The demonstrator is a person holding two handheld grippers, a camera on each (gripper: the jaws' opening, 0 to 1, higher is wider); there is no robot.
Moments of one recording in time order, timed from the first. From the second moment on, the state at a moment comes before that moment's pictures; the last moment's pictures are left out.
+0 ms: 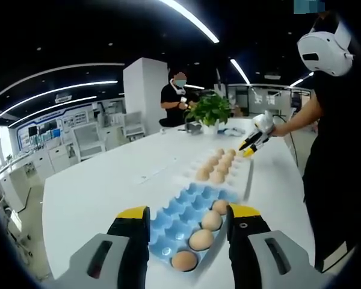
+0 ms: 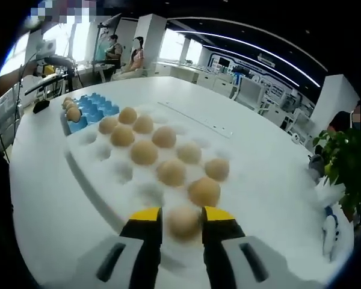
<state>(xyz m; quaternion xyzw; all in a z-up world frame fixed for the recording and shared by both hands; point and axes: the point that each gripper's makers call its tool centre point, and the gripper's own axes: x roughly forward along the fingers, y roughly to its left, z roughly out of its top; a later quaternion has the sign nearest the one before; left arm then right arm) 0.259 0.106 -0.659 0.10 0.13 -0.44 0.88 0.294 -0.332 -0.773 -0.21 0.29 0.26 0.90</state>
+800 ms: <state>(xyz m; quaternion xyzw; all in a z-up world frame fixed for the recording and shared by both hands) 0.261 0.111 -0.660 0.09 0.13 -0.43 0.89 0.295 -0.342 -0.773 -0.13 0.33 0.23 0.91</state>
